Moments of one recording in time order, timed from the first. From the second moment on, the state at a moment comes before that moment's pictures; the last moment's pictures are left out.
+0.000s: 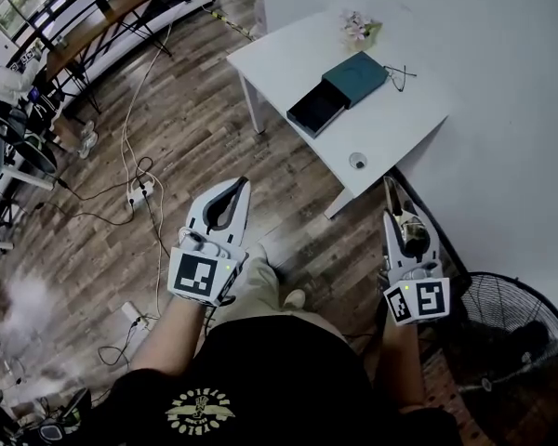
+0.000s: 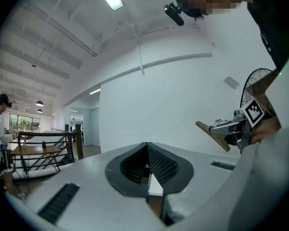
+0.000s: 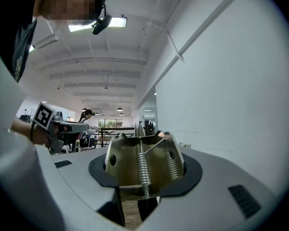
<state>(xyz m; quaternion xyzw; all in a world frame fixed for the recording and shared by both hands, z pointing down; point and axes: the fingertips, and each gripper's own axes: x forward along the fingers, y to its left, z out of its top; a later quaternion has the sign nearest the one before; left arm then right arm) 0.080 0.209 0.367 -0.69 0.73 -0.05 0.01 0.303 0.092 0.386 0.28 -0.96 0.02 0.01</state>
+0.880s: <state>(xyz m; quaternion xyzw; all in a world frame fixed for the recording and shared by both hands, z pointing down) 0.059 0.192 0.386 -0.69 0.72 -0.05 -0.01 0.279 0.073 0.394 0.28 -0.96 0.02 0.03</state>
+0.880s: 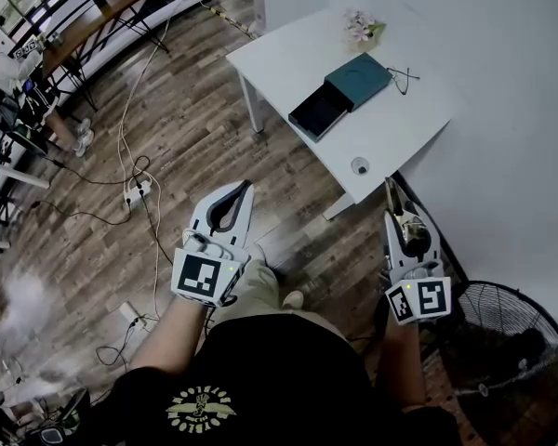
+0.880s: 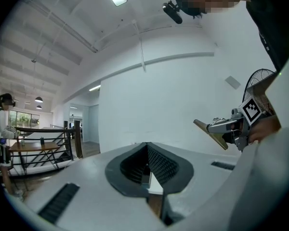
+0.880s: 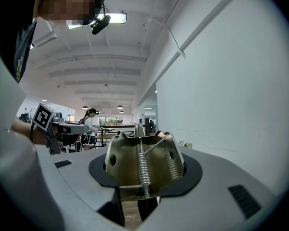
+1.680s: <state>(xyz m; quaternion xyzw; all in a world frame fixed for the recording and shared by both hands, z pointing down) -0.010 0.142 0.393 -0.70 0.71 -0.05 -0.01 0.207 0.021 0.402 0.28 -0.96 0.04 0.03</state>
